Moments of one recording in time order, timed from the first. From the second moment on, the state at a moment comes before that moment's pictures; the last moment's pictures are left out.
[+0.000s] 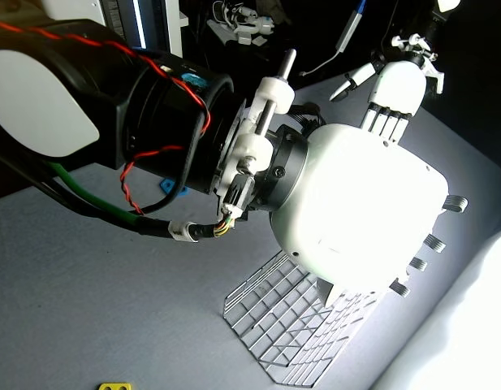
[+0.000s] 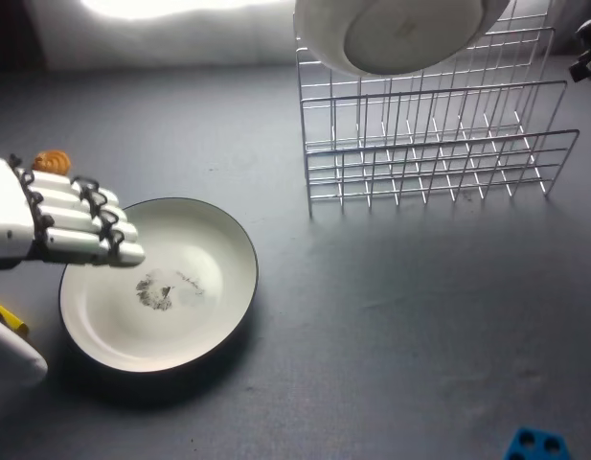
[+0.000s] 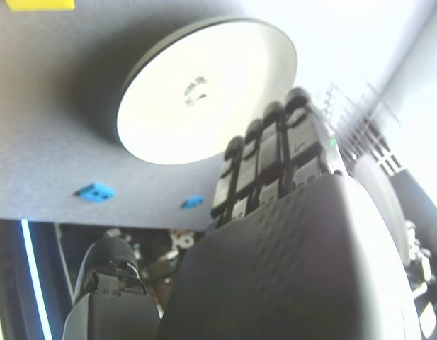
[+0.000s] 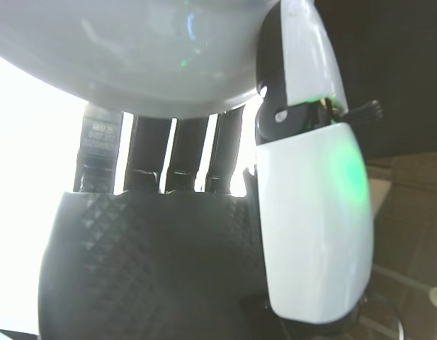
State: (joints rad) left arm 0.57 -0.81 1.35 1.55 -0.78 -0.28; right arm 0.03 -1.05 1.28 -0.24 0.02 0.05
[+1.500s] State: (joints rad) left arm 0.64 -0.85 1.38 1.51 -0.66 -0.29; right arm -0.14 -1.12 1.43 -0.02 0.05 0.09
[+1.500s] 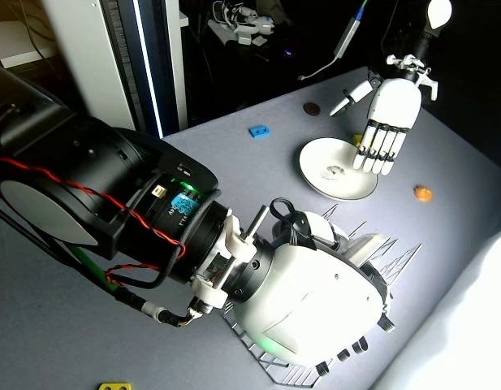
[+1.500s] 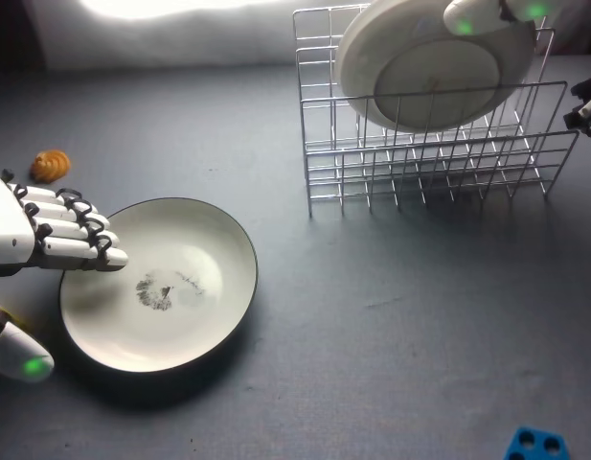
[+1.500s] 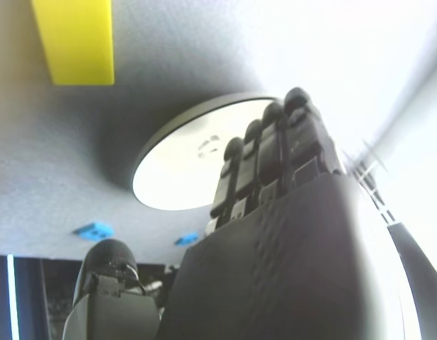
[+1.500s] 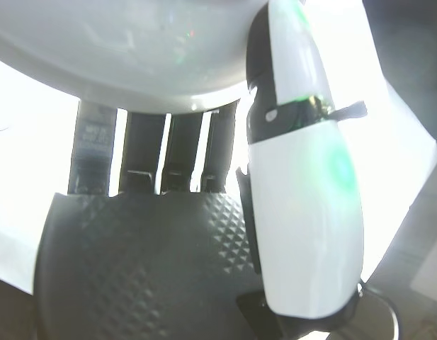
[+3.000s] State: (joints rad) left arm 0.62 -0.86 1.44 1.51 -0.68 -0.30; right arm -0.23 -1.14 1.47 -0.01 0.18 0.11
